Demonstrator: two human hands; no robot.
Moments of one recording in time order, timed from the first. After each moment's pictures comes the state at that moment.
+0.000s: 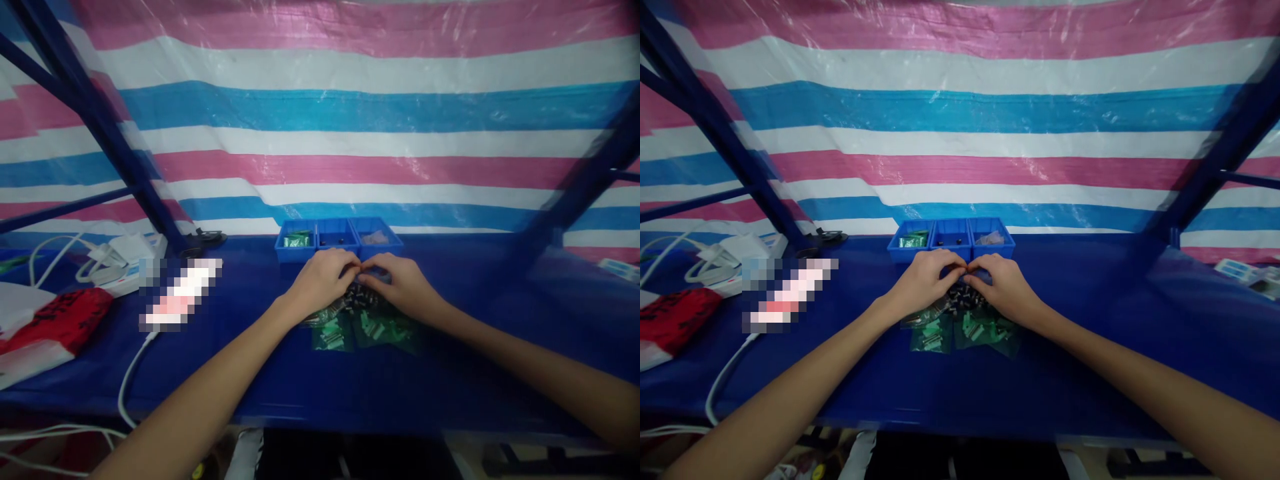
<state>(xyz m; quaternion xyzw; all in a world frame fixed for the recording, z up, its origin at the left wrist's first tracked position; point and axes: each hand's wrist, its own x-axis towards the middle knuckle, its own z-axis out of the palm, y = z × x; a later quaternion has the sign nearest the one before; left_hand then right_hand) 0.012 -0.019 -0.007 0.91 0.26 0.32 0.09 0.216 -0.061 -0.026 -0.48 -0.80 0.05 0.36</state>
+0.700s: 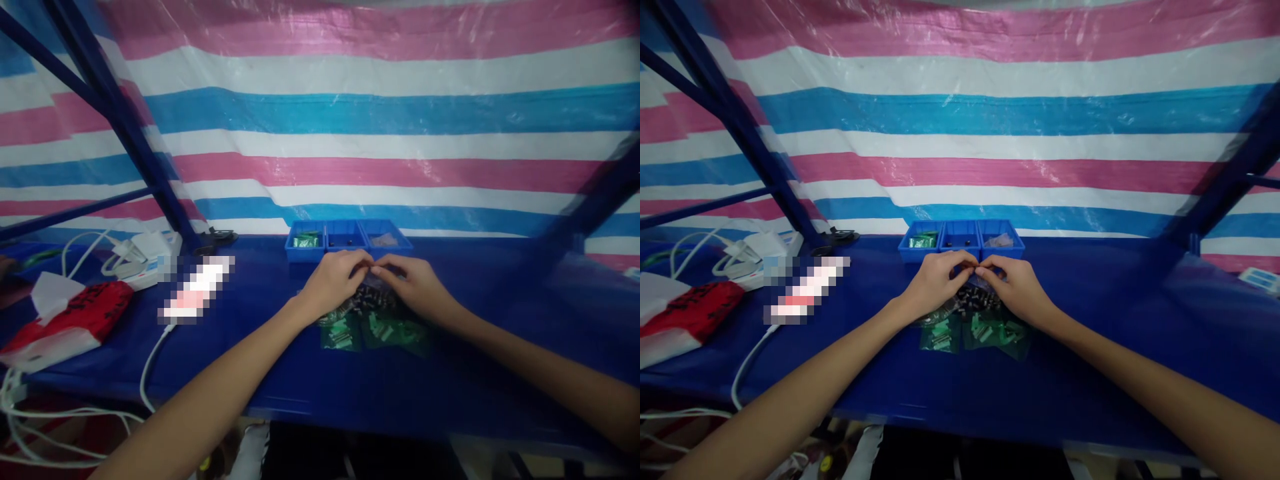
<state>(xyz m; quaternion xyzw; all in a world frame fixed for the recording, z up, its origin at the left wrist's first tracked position) 0.015 -0.020 -0.014 0.89 0.23 0.39 0.11 0.214 -0.064 -0.019 -0.50 -0.76 0.13 0.39</state>
